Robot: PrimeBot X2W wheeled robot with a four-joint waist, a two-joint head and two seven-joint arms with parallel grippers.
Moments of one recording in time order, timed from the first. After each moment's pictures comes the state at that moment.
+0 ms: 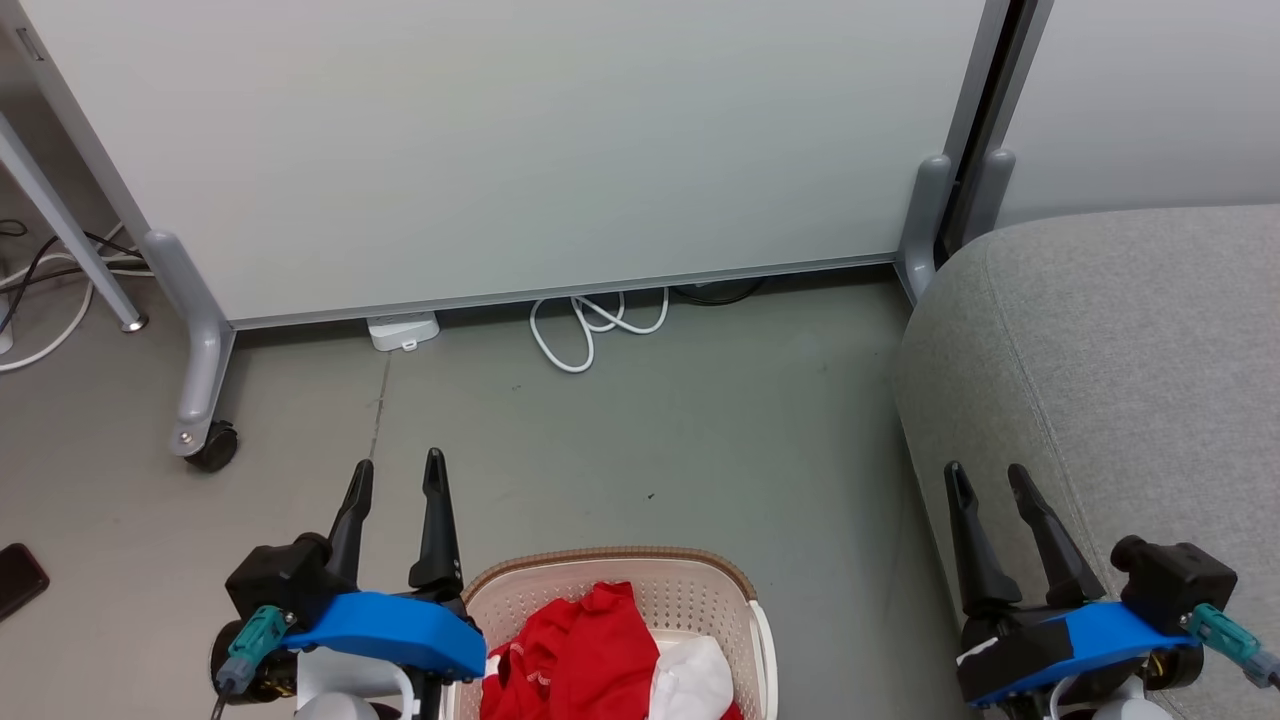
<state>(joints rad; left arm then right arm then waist) -0.10 0.06 -0.17 0.26 -0.41 0.01 -0.17 -0.07 -0.05 0.03 0.21 0.40 0.13 -0.17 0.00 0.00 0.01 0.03</state>
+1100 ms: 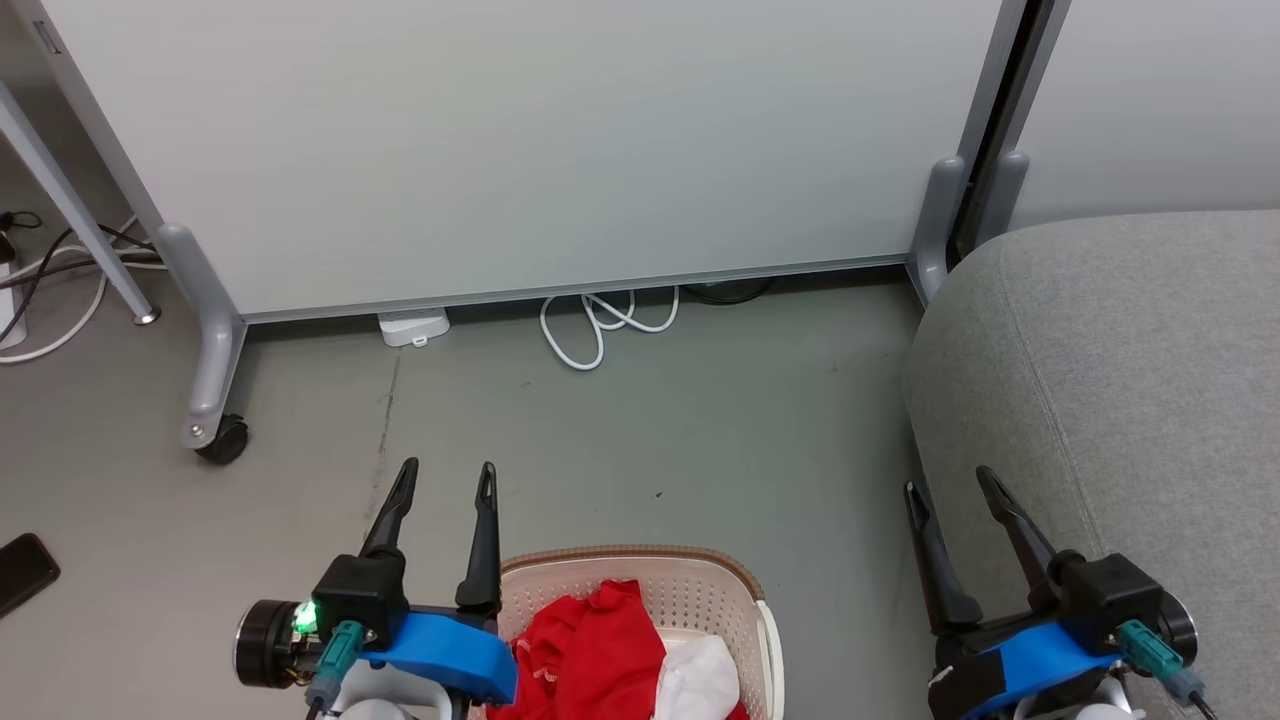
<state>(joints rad) -0.11 0.05 -0.22 0.32 -0.16 0.00 -0.24 -0.07 -0.05 0.07 0.24 0.11 0.13 -0.24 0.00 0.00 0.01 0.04</state>
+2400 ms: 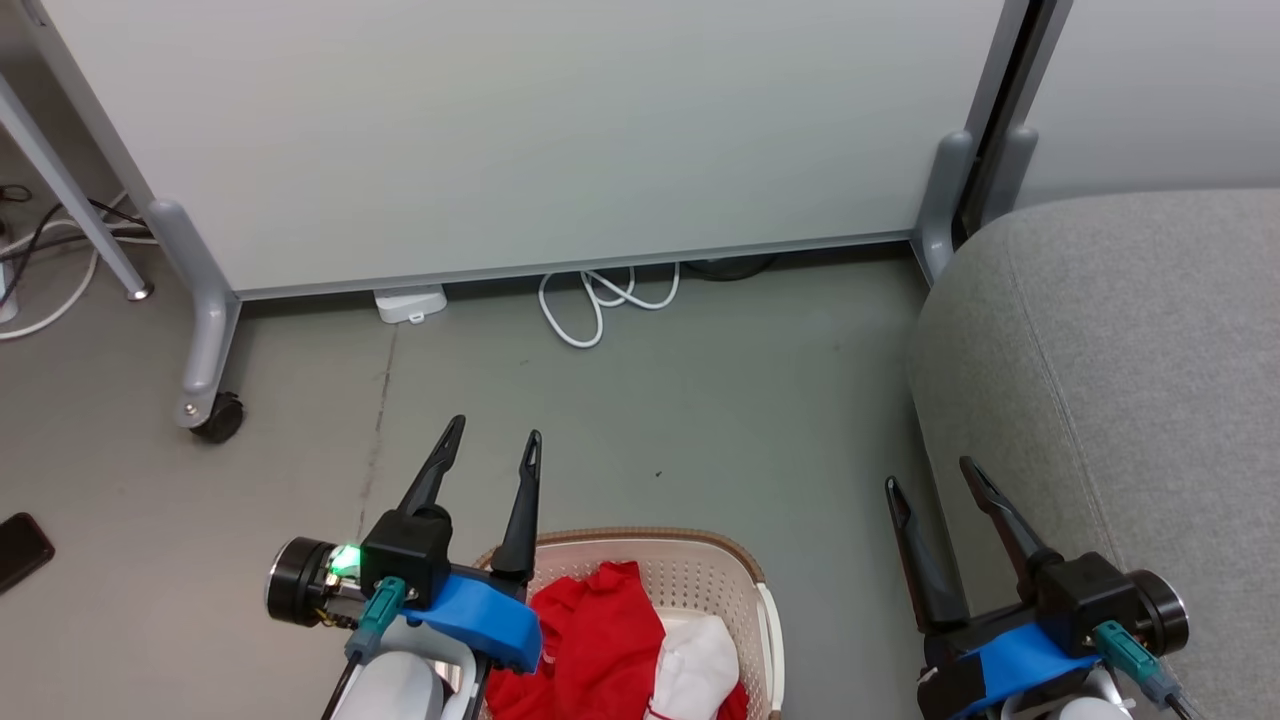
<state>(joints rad) -0.20 0.05 -0.27 0.38 -0.09 -0.05 -0.26 -0.07 -0.05 0.09 0.23 0.02 0.13 -0.26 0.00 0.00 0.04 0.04</state>
